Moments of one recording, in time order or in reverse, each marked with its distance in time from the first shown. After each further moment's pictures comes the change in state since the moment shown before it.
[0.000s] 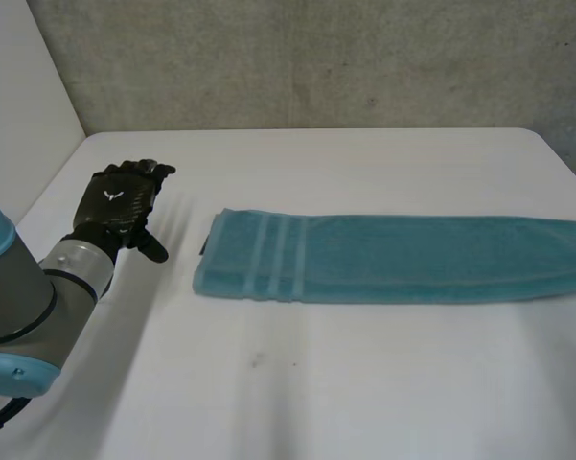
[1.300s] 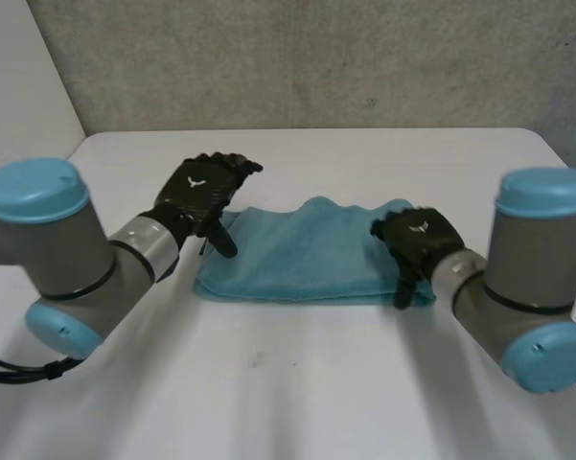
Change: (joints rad) left arm -0.158 -0.192 0.333 -0.195 0.149 0.000; right arm 0.778 -0.179 0.253 0.012 -0.008 0.384; left_hand 0.000 0.000 0.000 0.000 0.000; right_hand -0.723 -0.915 -0.918 -0.928 -0.878
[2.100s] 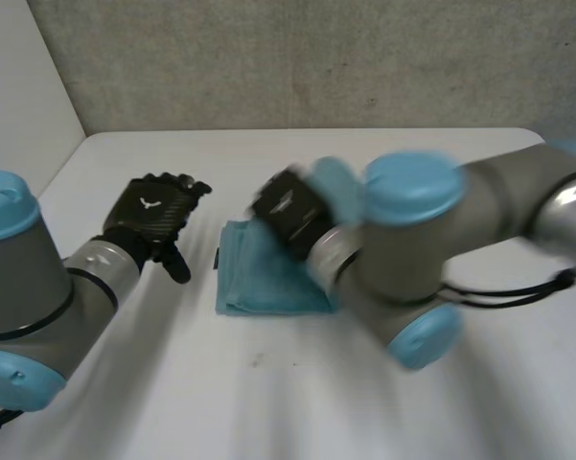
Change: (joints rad) left arm 0.028 0.231 -0.227 -0.082 -0.198 0.120; right arm 0.331 0.232 -0.458 0.010 -0.060 -0.412; left_hand 0.000 0.000 0.000 0.000 0.000; right_hand 0.718 0.914 0.920 0.929 0.888
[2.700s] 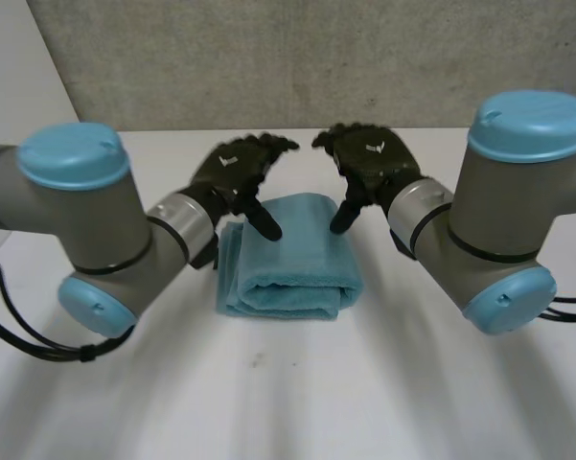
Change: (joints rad) left arm -0.145 -0.294 0.442 -0.061 0.140 -0.363; right arm -0.202 -0.187 0.124 0.011 0.018 0.651; left_hand 0.000 0.000 0.000 0.000 0.000; right_hand -0.734 -0.956 -0.968 -0.957 -0.921
